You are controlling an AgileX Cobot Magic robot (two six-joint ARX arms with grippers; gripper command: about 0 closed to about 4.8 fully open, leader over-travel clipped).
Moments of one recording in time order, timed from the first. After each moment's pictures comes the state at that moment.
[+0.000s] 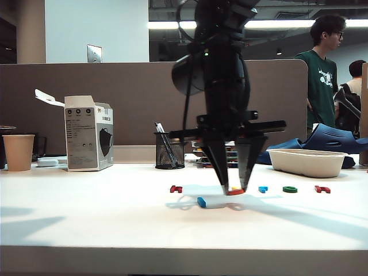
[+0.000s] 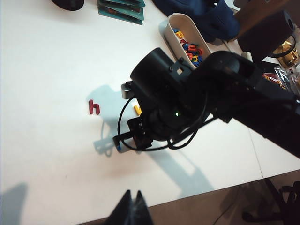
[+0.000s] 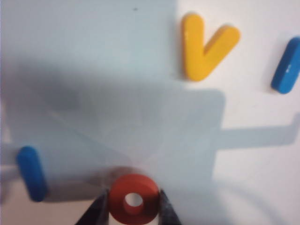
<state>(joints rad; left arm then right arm) -0.78 1.00 1.40 -0.96 -0.11 -0.69 0.63 2.16 1.78 -1.24 0.07 0.44</state>
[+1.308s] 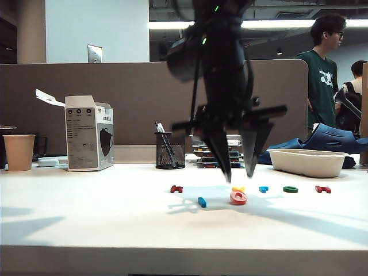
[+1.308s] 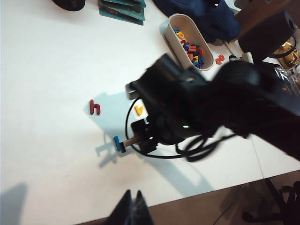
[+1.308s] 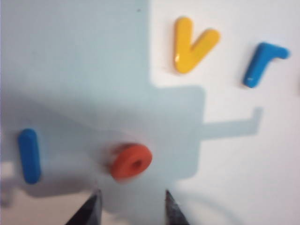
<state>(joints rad) -0.78 1.00 1.40 -0.96 -0.11 -0.69 0.66 2.08 1.72 -1.20 0.18 0.42</state>
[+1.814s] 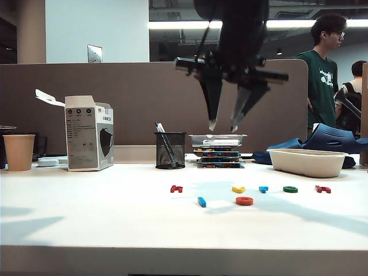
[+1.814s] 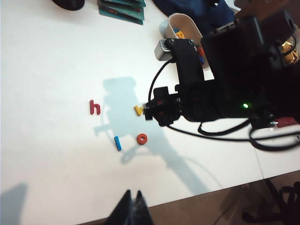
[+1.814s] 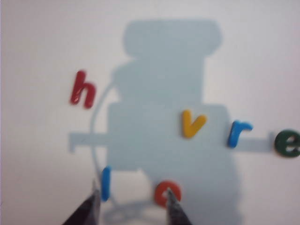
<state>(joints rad) -0.78 1.00 1.40 -0.96 -0.11 -0.69 0.59 1.87 1.66 -0.97 0.05 0.39</state>
